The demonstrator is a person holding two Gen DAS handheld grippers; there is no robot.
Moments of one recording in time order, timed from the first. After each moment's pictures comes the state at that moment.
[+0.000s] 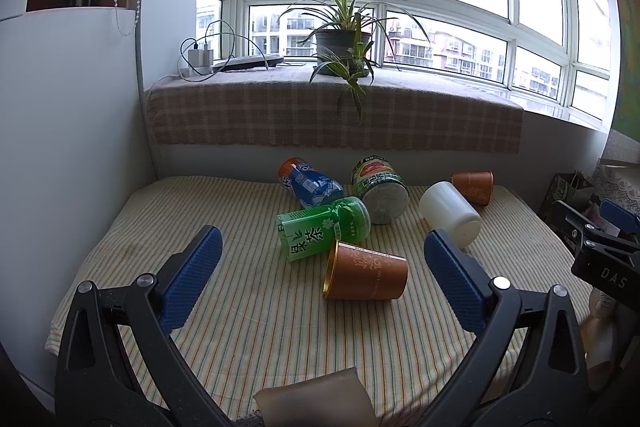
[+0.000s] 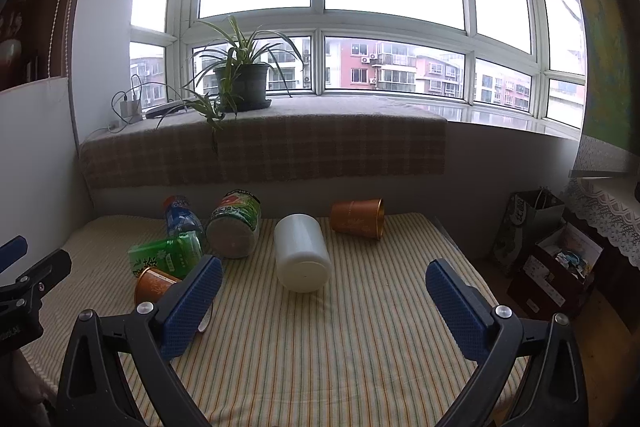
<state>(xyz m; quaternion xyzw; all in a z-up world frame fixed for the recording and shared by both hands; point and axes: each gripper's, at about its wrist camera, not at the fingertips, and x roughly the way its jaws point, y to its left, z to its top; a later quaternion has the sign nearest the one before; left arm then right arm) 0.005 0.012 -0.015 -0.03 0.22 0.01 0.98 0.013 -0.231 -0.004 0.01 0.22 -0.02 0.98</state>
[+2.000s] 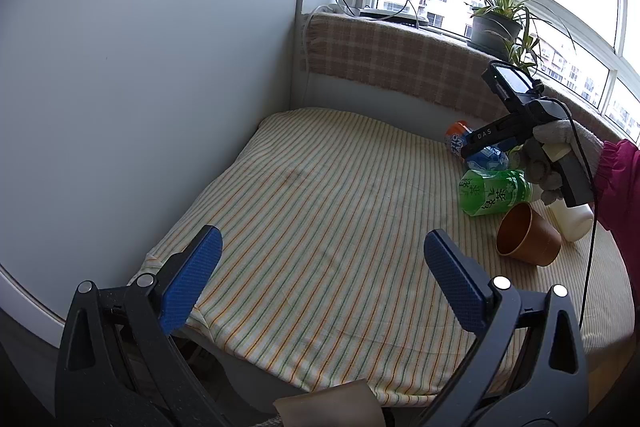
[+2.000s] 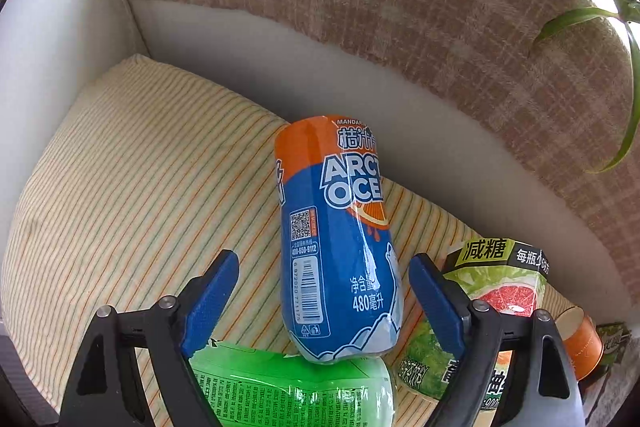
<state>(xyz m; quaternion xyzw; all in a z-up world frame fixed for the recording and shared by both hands) -0.045 0.183 -0.053 -0.12 0.29 0.17 0.93 0.333 0.037 -0.105 -0.20 0.53 0.20 0.80</state>
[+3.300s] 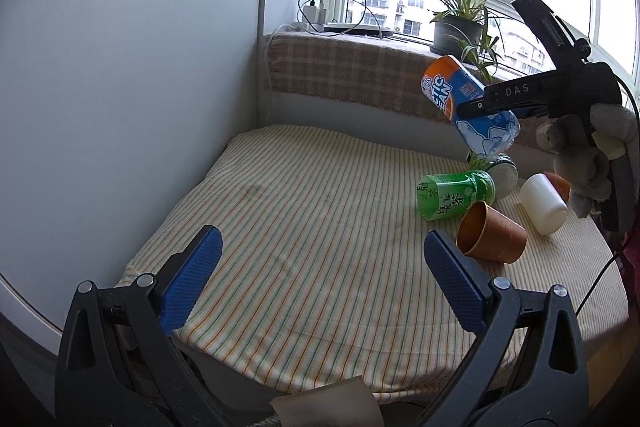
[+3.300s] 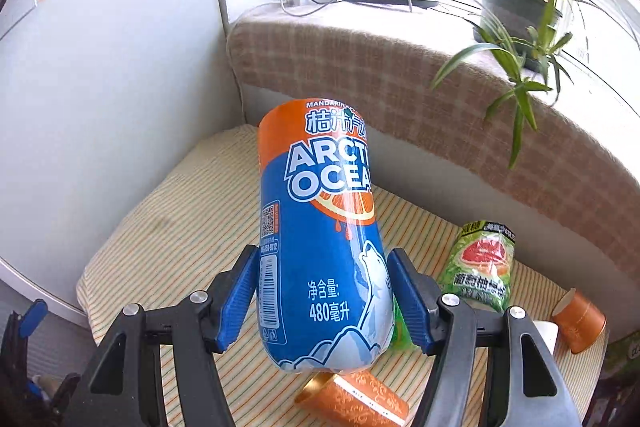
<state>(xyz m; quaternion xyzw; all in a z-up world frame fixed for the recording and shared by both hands) -0.045 0.132 -0.037 -0.09 0.27 0.13 0.95 0.178 -0.034 0.017 -0.11 0.40 0.30 0.86</state>
